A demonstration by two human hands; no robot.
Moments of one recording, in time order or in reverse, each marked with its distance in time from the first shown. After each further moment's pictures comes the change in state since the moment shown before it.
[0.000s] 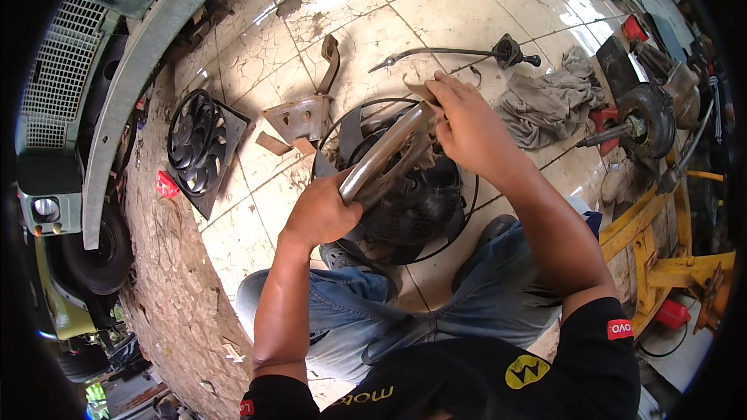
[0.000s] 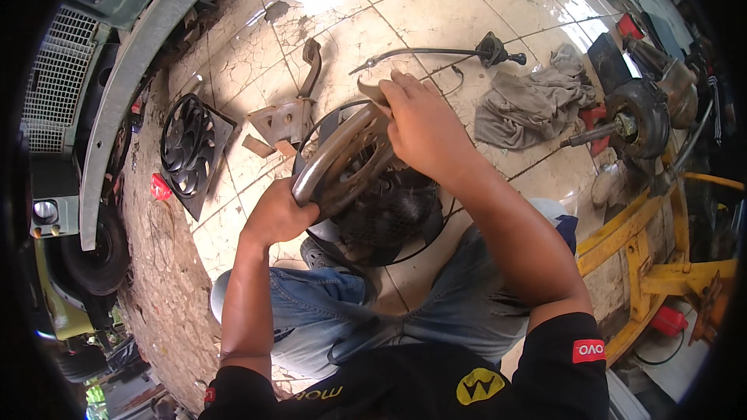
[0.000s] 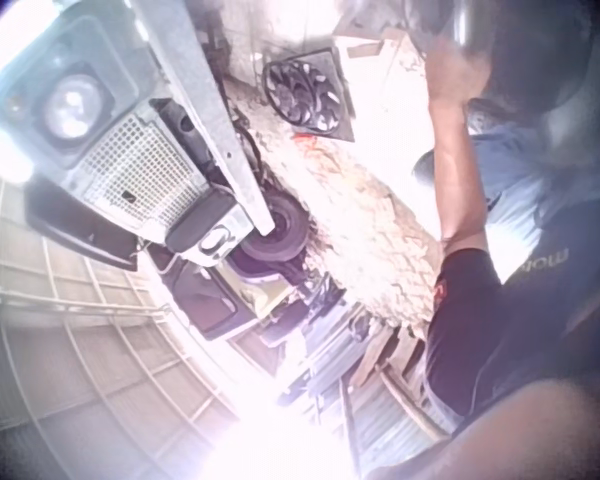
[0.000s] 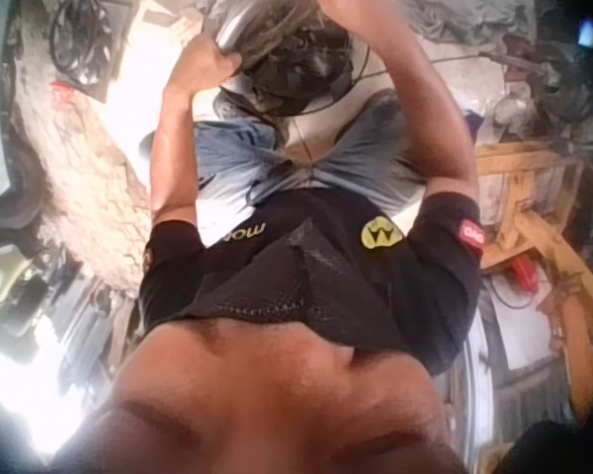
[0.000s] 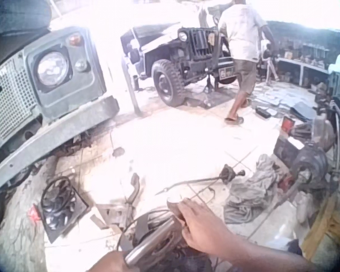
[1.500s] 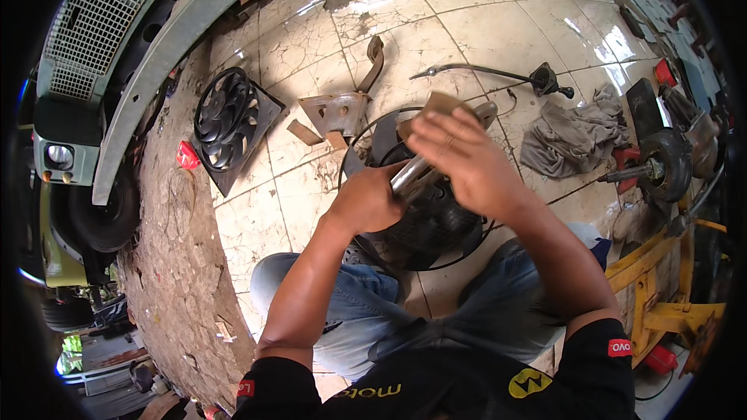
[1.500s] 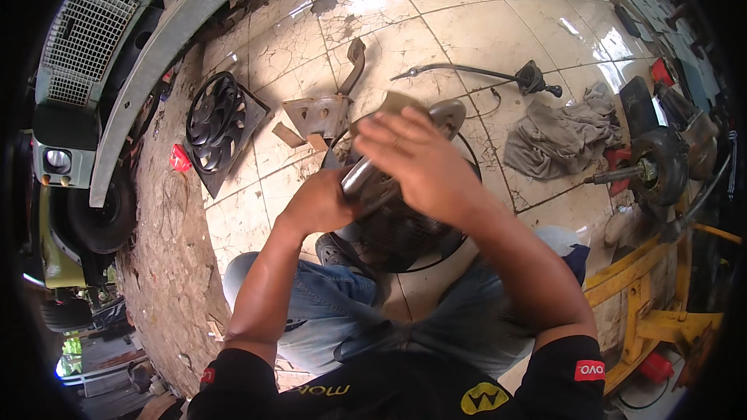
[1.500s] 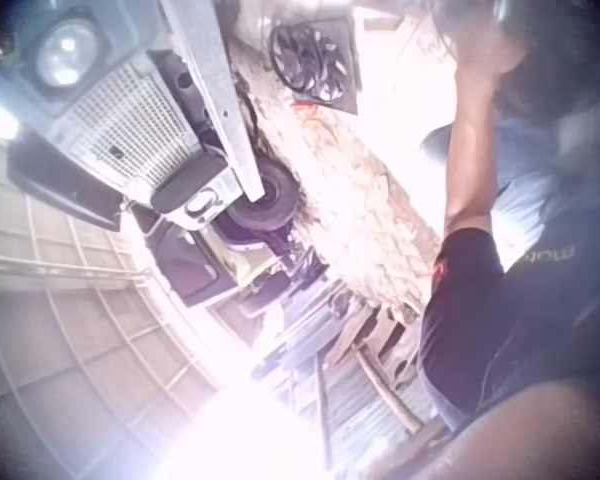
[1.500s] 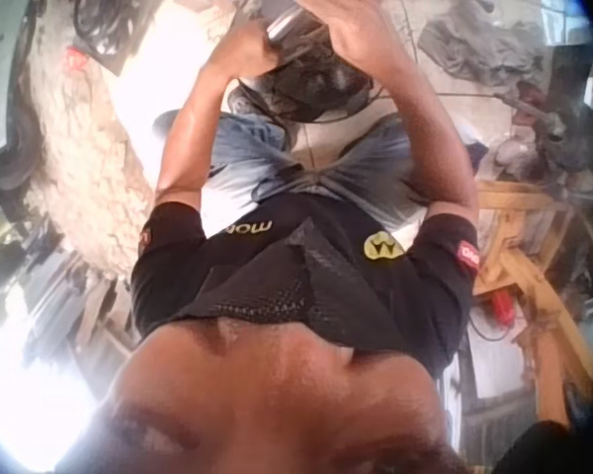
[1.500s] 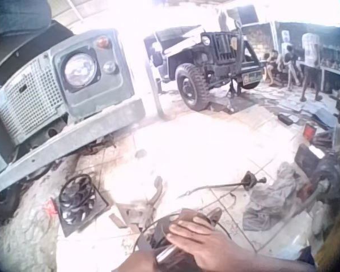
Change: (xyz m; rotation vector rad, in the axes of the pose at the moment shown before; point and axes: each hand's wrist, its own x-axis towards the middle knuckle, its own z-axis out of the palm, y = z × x) left_hand 0.010 -0.010 0.009 0.092 -0.043 0.137; right_hand 0.002 -0.046 0.008 0.078 0.007 -0.534
